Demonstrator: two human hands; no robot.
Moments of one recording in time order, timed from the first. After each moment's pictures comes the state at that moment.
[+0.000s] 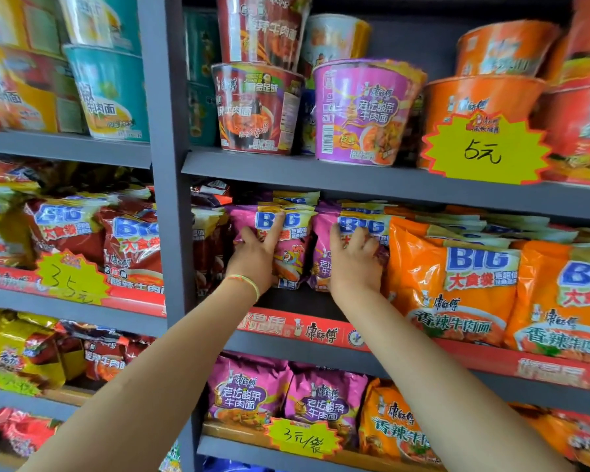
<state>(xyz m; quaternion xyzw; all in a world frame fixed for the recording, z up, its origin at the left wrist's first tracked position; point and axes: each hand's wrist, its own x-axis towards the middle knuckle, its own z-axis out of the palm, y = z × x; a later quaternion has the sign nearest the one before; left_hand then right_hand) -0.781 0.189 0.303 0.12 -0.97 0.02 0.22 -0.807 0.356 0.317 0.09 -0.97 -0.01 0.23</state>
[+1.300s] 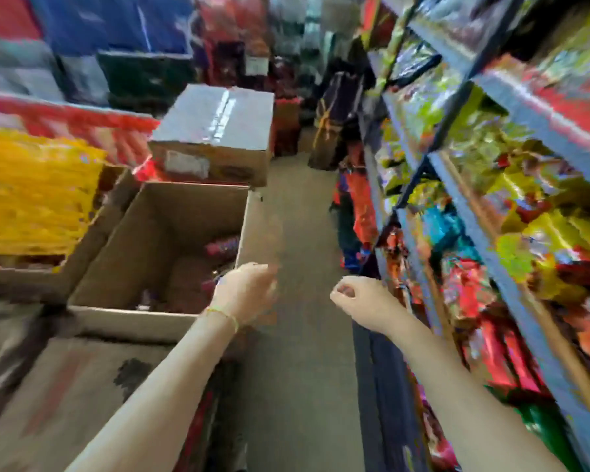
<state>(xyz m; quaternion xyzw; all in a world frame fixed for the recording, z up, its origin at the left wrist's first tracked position) -0.163 0.032 0.048 0.72 -0.67 -0.13 0.12 -0.393 -0.005 0.083 0.76 -0.58 0.04 -0.29</state>
